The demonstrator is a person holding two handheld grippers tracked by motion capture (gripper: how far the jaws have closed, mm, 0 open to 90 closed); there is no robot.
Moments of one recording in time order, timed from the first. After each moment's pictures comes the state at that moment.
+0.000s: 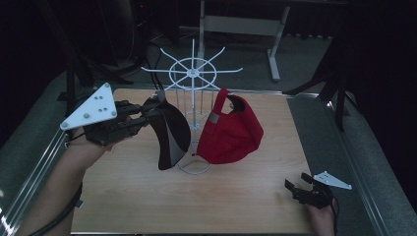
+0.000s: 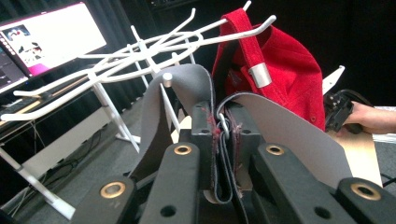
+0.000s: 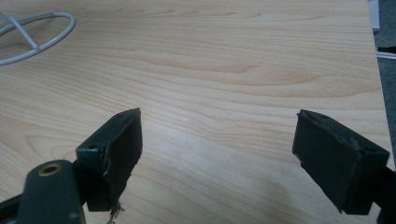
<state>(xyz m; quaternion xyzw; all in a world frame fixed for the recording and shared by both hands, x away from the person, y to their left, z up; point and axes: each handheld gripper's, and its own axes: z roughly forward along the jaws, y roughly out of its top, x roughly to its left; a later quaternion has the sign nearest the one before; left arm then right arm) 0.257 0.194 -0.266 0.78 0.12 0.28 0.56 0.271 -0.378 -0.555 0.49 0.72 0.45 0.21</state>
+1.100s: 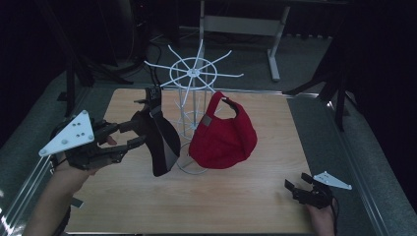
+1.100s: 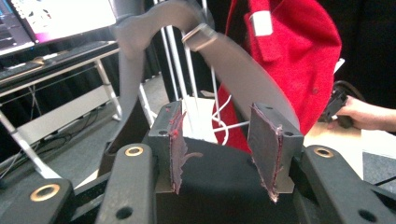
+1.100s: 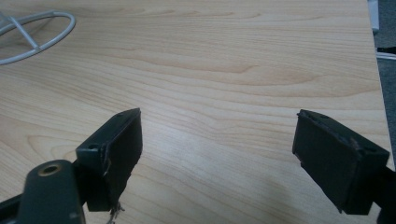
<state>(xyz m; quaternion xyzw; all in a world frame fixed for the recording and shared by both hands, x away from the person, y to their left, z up) 0.232 0.235 -0.320 0.76 0.18 0.25 0.57 0.270 -0.378 -0.555 0.49 0.72 0.45 0.21</state>
